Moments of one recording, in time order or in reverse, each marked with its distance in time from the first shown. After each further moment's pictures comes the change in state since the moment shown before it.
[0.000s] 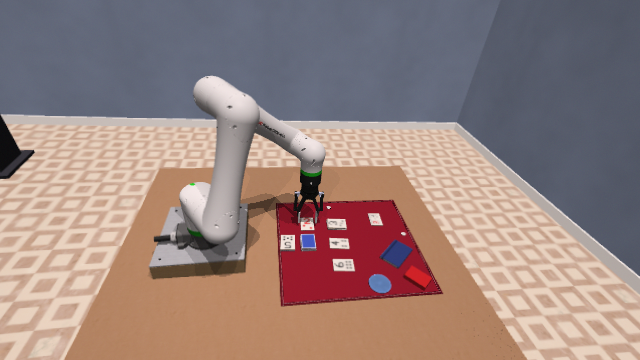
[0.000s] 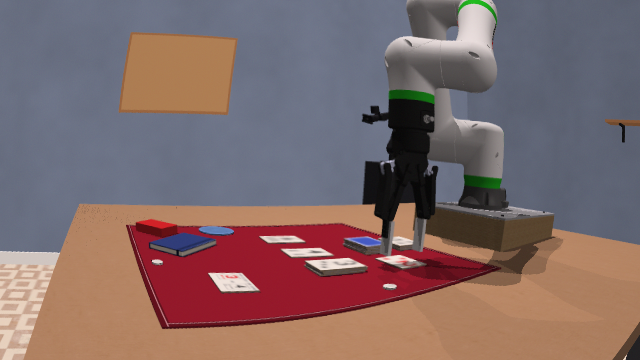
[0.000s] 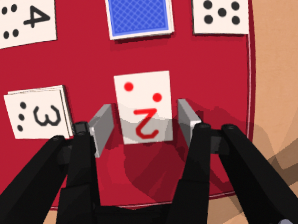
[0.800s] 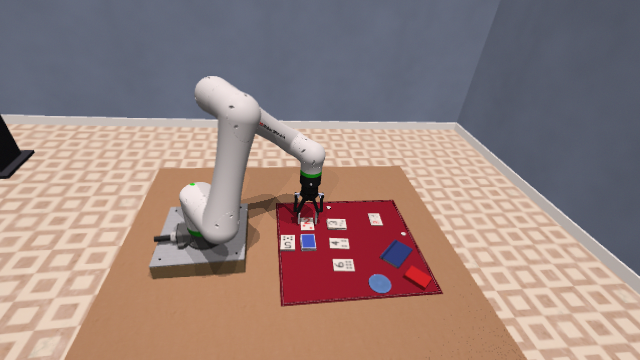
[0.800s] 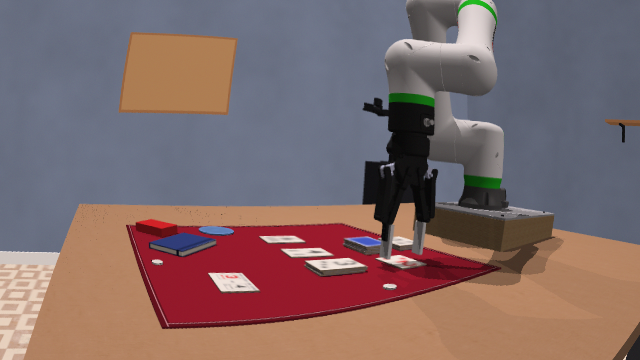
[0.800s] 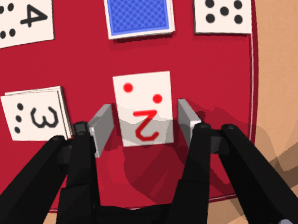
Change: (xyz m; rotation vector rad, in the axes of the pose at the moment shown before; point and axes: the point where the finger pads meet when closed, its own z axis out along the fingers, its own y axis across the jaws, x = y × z) arm 0.000 0.000 0.006 0.000 0.000 0.000
